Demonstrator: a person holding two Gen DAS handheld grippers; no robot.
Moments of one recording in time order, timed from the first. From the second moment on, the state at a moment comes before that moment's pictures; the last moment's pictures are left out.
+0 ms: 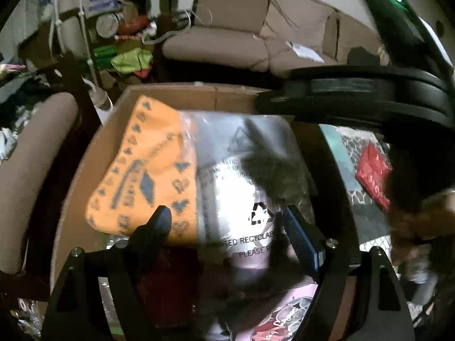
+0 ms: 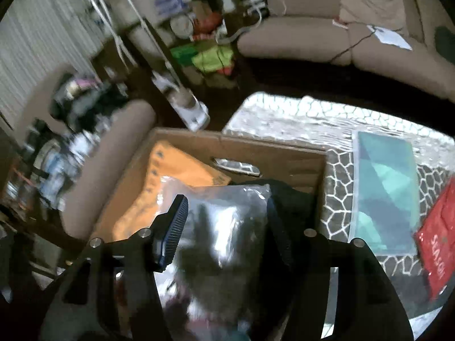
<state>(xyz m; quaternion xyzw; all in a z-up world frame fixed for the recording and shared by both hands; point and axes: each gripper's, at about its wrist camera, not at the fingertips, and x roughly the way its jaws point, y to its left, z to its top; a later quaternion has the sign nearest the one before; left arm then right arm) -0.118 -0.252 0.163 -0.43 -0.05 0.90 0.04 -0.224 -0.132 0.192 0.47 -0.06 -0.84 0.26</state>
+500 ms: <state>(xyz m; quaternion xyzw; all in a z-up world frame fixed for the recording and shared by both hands) -0.053 -0.100 0.212 -0.34 0.02 0.94 0.11 -0.122 0.088 0.189 0.44 -0.04 -0.88 0.17</state>
